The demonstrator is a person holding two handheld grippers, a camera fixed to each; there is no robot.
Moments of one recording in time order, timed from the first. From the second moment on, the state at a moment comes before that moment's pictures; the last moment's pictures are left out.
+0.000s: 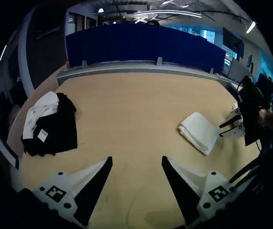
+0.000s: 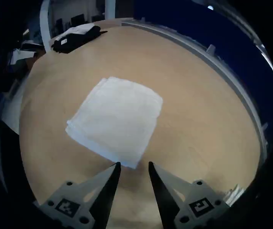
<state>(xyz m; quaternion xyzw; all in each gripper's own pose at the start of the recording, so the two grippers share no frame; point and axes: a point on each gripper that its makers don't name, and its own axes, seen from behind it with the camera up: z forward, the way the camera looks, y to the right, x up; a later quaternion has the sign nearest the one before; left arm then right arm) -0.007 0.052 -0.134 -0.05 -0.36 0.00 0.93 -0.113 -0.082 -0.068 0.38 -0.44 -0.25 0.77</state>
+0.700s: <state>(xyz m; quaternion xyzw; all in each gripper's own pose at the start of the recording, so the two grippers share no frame) -0.010 0.052 -0.133 -0.05 -0.36 0.00 0.93 -0.130 -0.084 -0.067 0.39 -0.45 -0.26 0.76</state>
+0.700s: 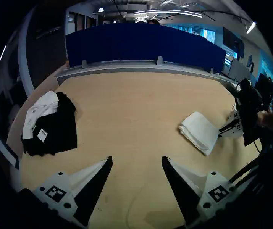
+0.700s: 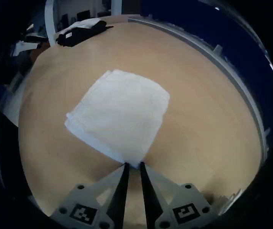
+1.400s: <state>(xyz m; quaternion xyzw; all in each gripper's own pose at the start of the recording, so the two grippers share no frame) -0.010 0.053 -0.128 -0.05 -0.36 0.00 0.93 -0.110 -0.093 -0.066 0.40 -0.44 -0.26 0.76</state>
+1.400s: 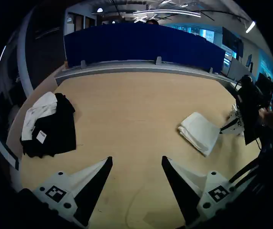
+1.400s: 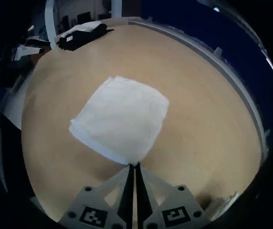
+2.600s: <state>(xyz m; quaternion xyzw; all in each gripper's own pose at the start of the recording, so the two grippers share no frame) 0.002 0.054 -0.116 -0.07 -0.35 0.00 0.94 0.074 -0.144 -0.005 0.37 -0.28 -0.17 0.87</state>
